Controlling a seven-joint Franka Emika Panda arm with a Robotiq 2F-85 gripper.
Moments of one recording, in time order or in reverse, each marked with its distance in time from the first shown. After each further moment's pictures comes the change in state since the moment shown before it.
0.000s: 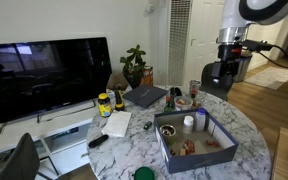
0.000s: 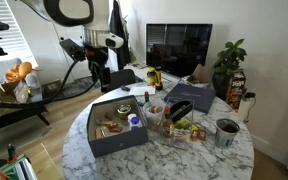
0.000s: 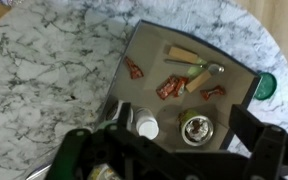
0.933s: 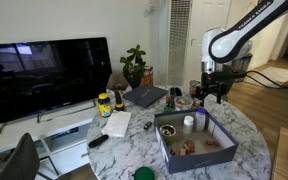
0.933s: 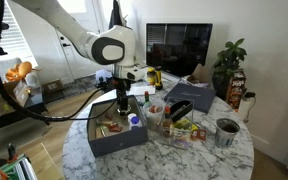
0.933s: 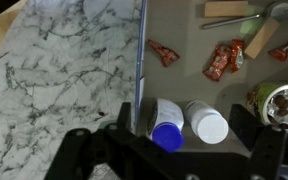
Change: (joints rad) arm -0.050 0.407 -0.004 0.082 -0.085 0.240 0.326
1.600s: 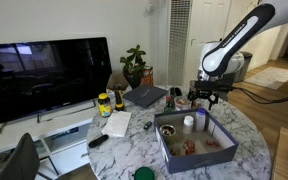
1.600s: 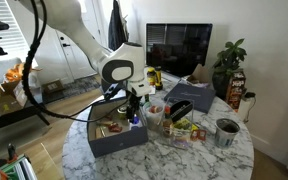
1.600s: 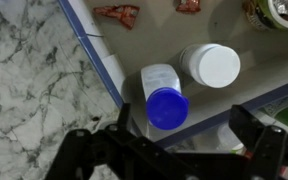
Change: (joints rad) arm 0.013 0.191 -0.052 0.033 0.103 0.297 0.380
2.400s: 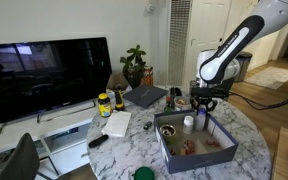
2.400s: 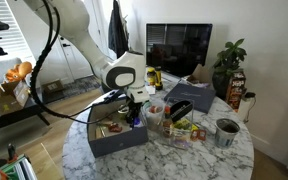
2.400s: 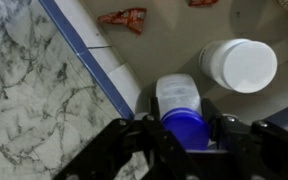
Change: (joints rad) arm 0.052 0.085 -0.046 0.028 -0.049 -0.014 0.163
